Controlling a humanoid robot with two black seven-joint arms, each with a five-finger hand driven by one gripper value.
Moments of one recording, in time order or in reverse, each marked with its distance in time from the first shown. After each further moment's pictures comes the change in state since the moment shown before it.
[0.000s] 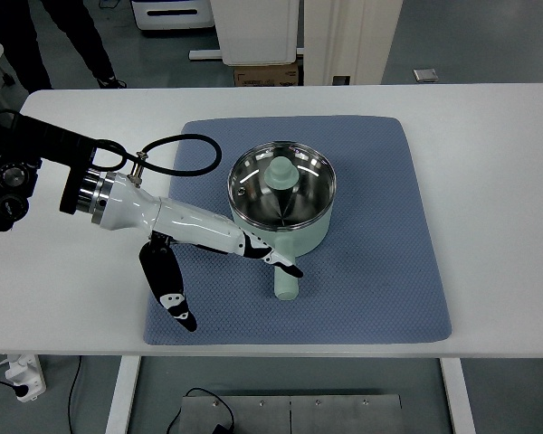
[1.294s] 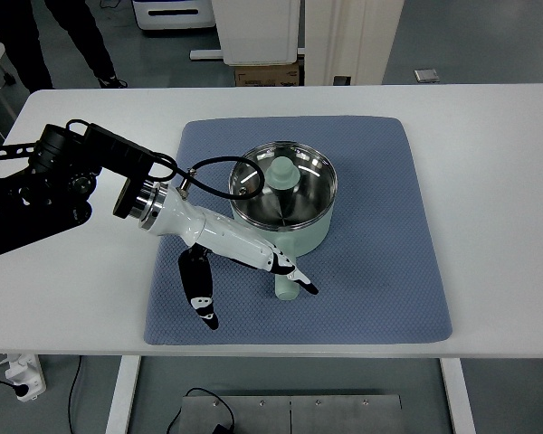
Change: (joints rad) left arm -0.006 -0.198 0.025 0.141 0.179 0.000 0.008; right arm 0.000 0.000 0.000 0.000 0.000 0.000 0.000
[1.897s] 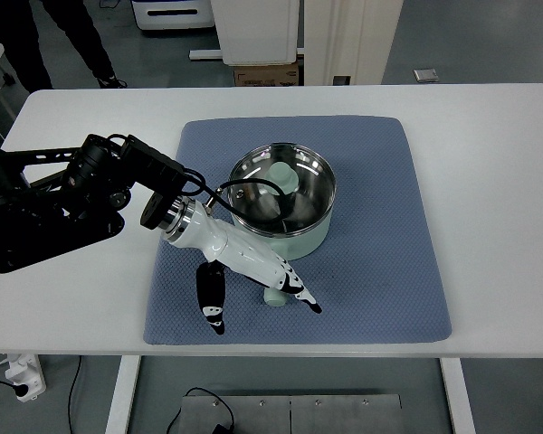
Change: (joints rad) left arm 0.005 -0.100 0.040 0.057 0.132 0.000 -0.003; right arm 0.000 0.000 0.000 0.000 0.000 0.000 0.000
